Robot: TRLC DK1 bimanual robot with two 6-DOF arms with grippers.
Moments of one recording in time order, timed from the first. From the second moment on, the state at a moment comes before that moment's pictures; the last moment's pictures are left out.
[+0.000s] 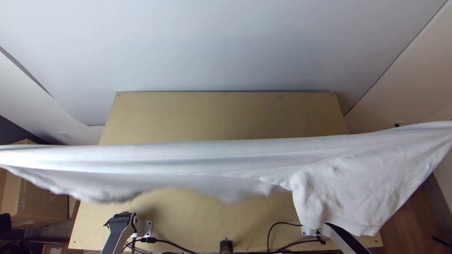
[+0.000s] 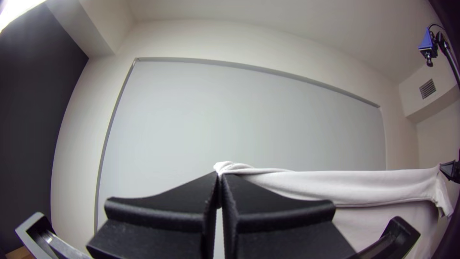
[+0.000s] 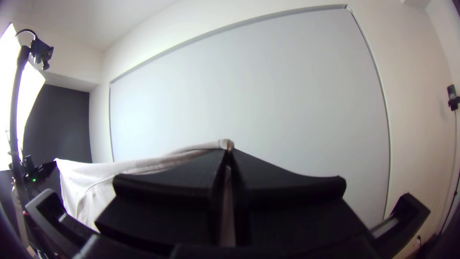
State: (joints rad) left arm 0.13 0.60 1.84 -0.73 -0.06 -0.16; right arm 0.17 0.88 2.20 -0.94 -0.15 0.24
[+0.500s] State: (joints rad) left arm 0.01 0.44 0.80 -0.65 0.01 -0.16; right arm 0.27 0.72 1.08 -0.72 -0.25 0.34
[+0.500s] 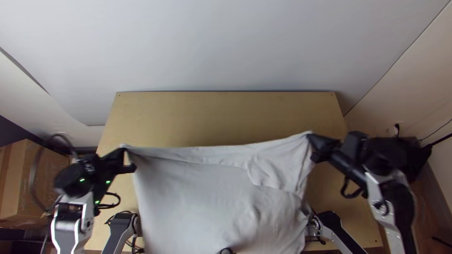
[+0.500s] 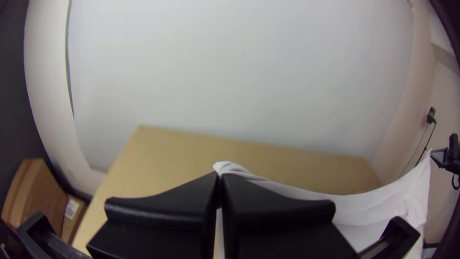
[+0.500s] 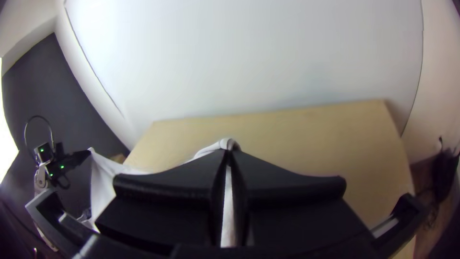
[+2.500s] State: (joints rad) left arm 0.05 1.95 1.70 -0.59 0.16 -0.14; right arm 0.07 2.29 2.19 -0.96 -0.26 0.39
